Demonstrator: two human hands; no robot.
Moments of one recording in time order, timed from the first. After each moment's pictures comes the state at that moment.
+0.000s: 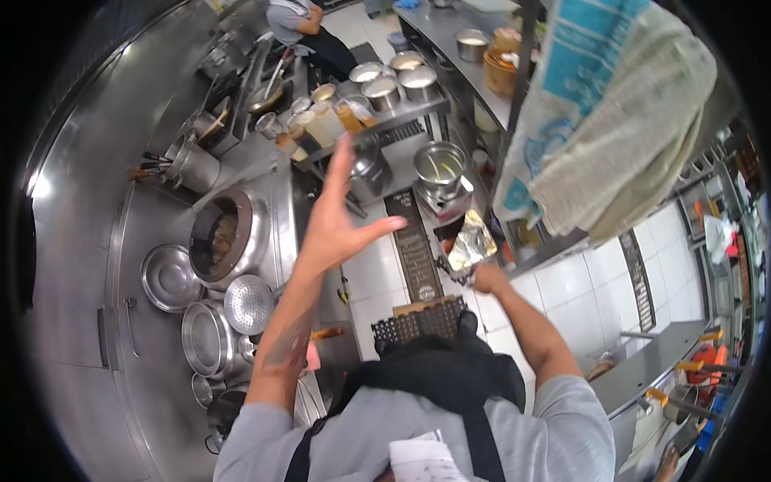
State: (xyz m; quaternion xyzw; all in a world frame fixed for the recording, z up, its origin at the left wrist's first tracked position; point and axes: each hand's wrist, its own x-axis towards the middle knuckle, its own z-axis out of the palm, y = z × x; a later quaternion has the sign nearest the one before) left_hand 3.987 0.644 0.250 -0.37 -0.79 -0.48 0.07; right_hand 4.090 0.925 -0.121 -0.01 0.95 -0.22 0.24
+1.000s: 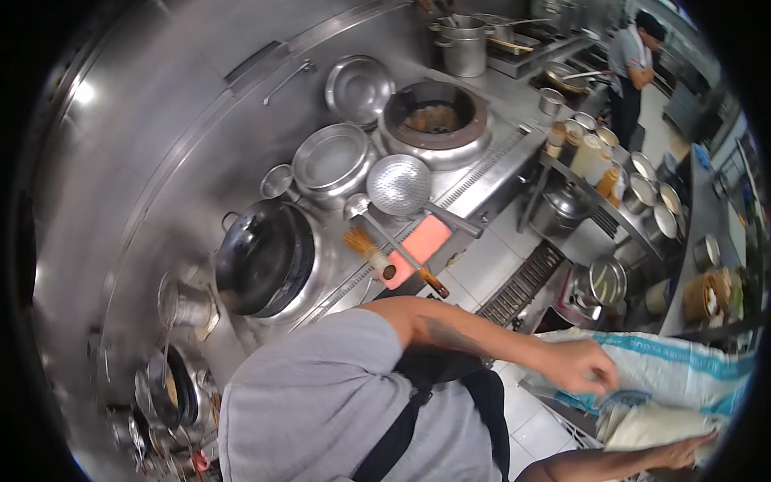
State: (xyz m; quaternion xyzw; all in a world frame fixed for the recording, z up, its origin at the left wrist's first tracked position) left_hand 4.065 0.686 0.180 -0.39 -0.62 -0.68 -0.01; right_hand 4.033 1.120 0.104 0.26 0.88 -0.32 -0.25
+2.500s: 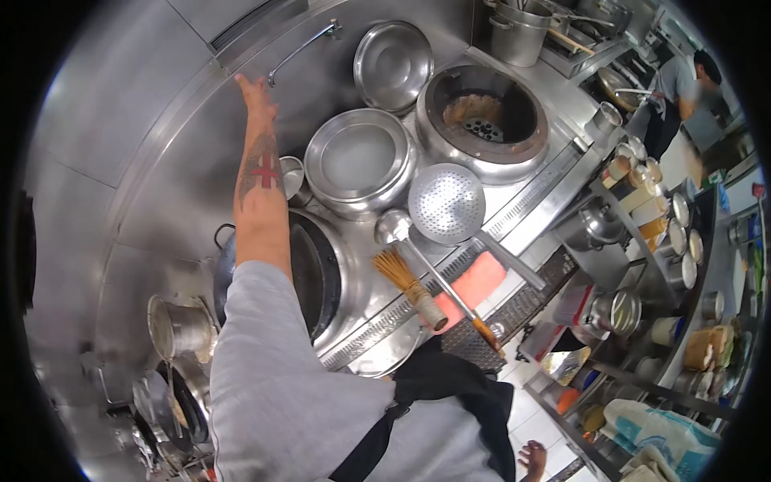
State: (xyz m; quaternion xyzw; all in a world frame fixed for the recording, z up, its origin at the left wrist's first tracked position) left_hand 4.115 -0.267 0.198 0.41 -0.50 -0.62 0.45; right_hand 4.221 0.887 -0.094 0.38 0.74 -0.35 0.42
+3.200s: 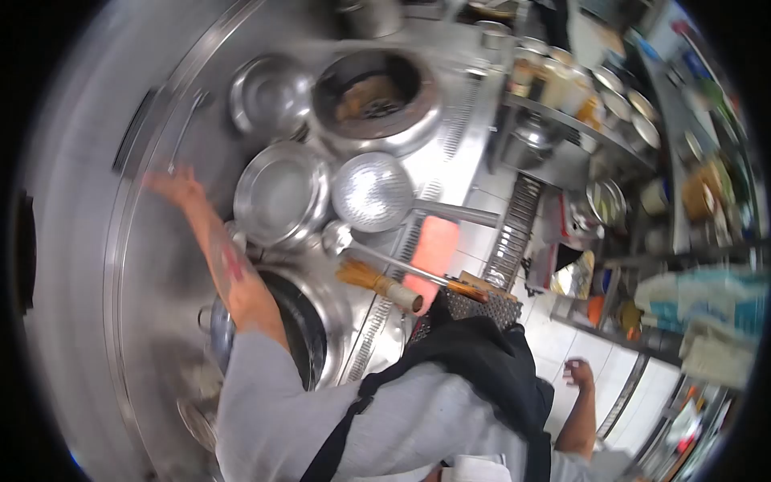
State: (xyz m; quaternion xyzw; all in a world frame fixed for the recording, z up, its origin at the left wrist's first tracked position) left_hand 4.082 -0.127 0.223 0.21 -0.57 -0.52 0.60; right_hand 4.205 0.878 -0.127 0.35 0.75 -0.37 0.41
